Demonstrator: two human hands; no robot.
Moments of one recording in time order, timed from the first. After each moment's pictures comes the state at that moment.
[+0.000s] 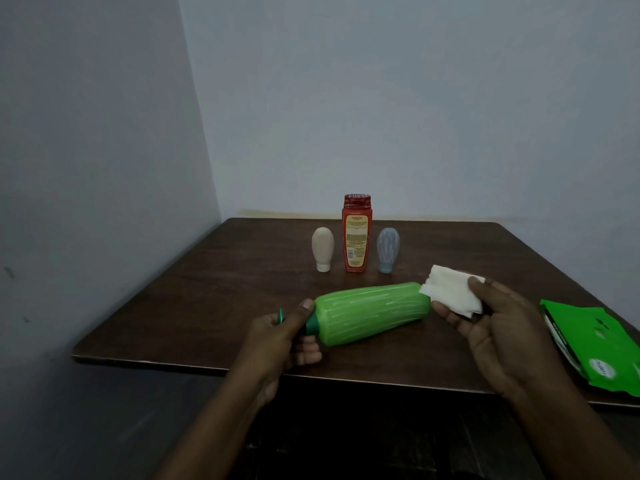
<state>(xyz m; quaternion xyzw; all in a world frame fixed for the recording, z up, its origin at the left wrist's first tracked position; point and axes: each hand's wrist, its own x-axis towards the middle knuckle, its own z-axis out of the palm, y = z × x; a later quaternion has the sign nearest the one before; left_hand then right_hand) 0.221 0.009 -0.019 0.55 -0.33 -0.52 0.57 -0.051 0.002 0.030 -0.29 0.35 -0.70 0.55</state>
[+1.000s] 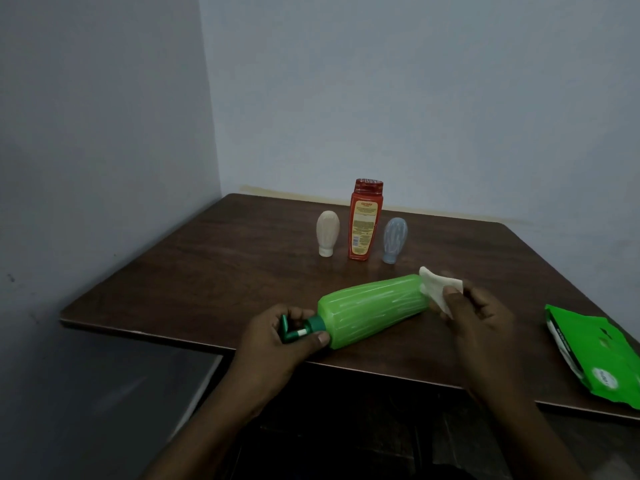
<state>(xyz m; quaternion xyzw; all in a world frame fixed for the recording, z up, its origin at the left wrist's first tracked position) 0.226 0.042 -0.036 0.52 -0.49 -0.41 0.57 -0.029 0.000 -0.002 -0.51 0.45 -0.66 0.32</state>
